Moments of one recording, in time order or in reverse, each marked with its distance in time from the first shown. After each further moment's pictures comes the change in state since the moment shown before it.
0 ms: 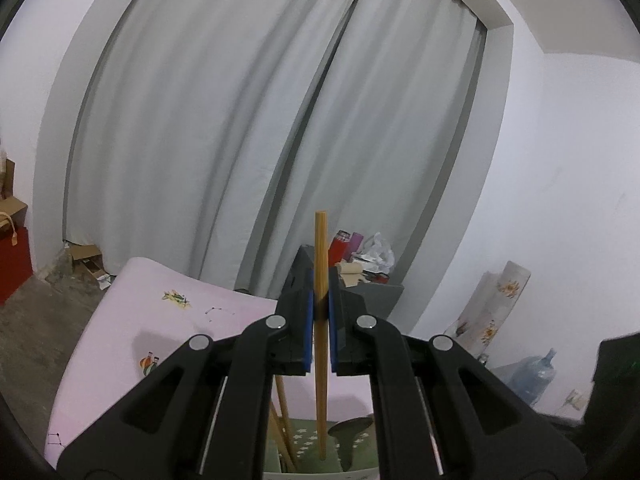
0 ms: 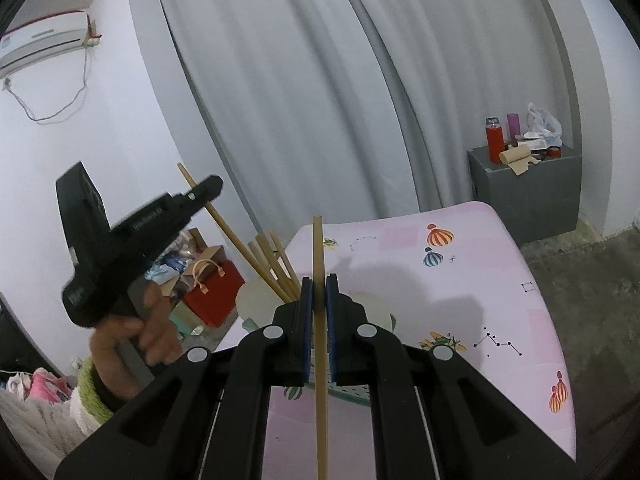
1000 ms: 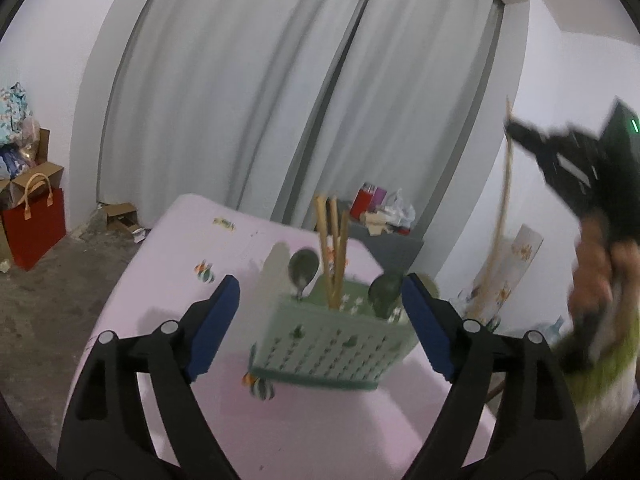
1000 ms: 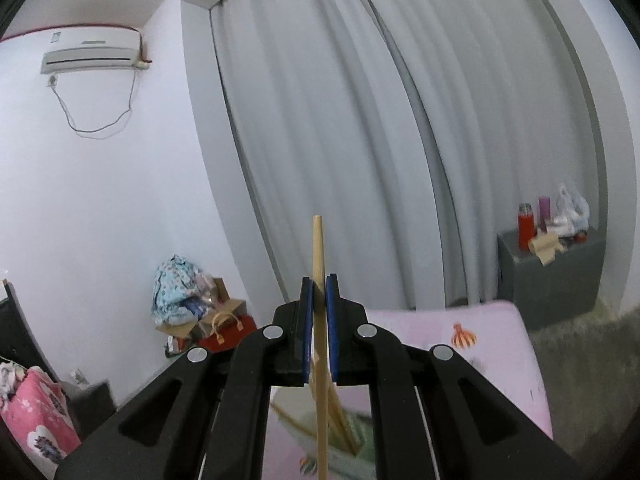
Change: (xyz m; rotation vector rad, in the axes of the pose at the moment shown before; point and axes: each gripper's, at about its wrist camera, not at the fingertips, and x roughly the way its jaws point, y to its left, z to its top) left arm -0.108 0.040 -0.084 -0.006 0.143 0.090; right arm -0.020 0.044 0.087 -0.138 -0.231 0.101
